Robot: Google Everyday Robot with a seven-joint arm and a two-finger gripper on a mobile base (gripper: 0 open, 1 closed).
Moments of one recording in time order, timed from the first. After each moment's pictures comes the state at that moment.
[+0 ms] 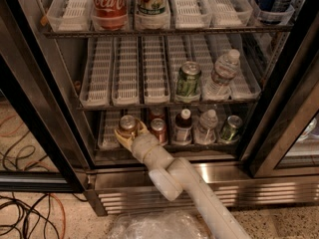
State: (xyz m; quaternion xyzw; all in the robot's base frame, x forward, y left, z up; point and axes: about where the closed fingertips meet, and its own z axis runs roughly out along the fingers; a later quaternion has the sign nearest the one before) arm 0.642 0.100 0.646 -0.24 0.64 0.24 0.69
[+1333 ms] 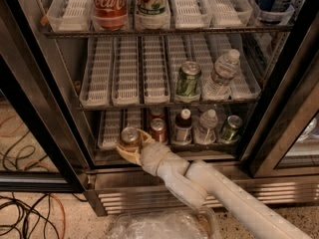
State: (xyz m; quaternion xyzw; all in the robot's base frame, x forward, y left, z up) arm 0.568 0.090 0.670 -0.32 0.64 0.29 0.64
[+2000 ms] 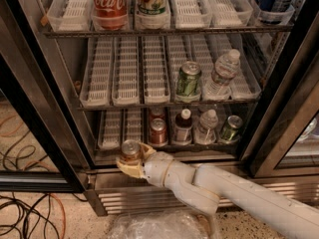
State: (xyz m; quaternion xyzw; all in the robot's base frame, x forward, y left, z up) arm 0.516 0.092 0.662 -0.35 0.64 0.35 0.58
